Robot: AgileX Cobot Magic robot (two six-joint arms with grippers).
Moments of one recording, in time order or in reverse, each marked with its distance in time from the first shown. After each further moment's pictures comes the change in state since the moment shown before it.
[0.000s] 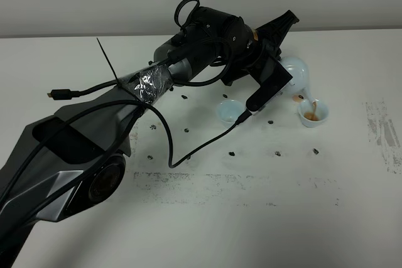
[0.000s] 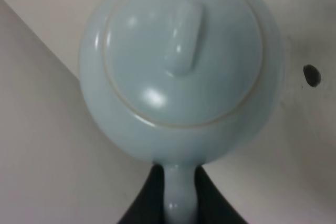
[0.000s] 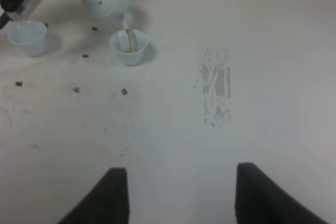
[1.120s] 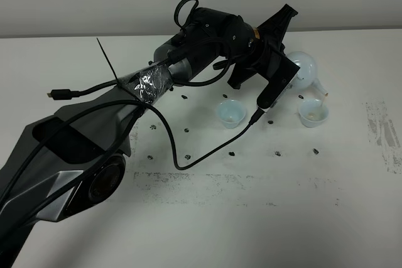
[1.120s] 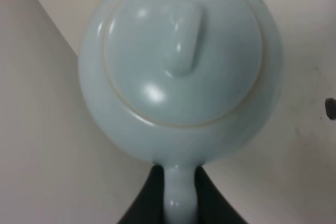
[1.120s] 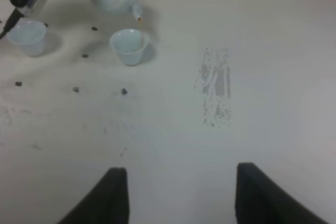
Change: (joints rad) left arm 0.000 0.000 0.000 -0.055 -0.026 -0.115; right arm 0.000 0.000 0.000 0.000 0.000 0.000
